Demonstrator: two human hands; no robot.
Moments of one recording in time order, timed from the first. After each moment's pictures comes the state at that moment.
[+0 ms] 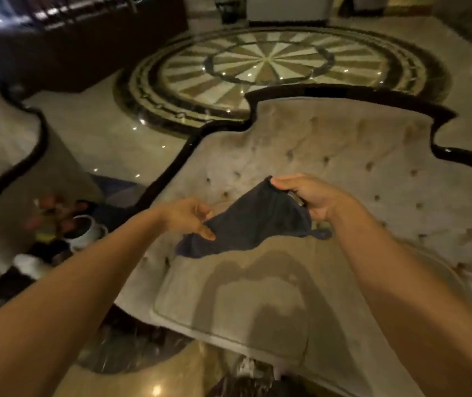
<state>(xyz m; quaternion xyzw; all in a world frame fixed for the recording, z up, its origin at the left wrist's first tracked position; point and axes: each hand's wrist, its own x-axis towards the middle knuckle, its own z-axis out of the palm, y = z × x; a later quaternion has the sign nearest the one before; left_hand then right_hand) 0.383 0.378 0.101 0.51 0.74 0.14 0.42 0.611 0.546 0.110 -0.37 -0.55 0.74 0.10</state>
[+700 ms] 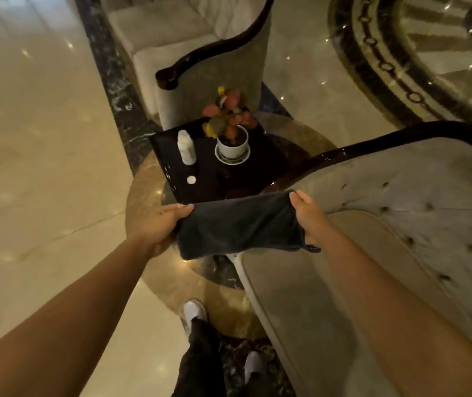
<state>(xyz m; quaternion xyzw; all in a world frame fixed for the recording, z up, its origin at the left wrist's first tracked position) 0.209 0.073 -0.046 -0.18 0.68 0.65 0.29 0.239 0.377 -0.053 -0.29 -0.75 0.57 -0.13</state>
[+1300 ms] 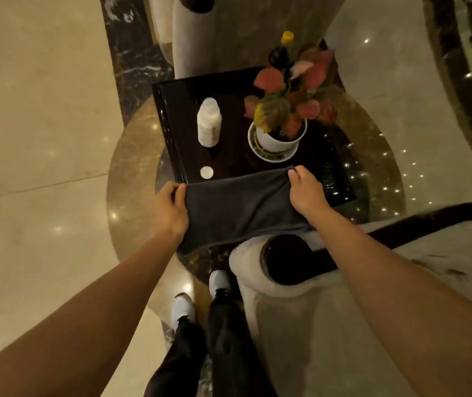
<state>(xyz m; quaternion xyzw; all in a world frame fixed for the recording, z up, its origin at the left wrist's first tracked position) -0.012 0.042 -0.268 -0.25 0.85 0.46 0.05 -0.066 0.303 -0.239 -0.18 -0.91 0.33 -0.19</state>
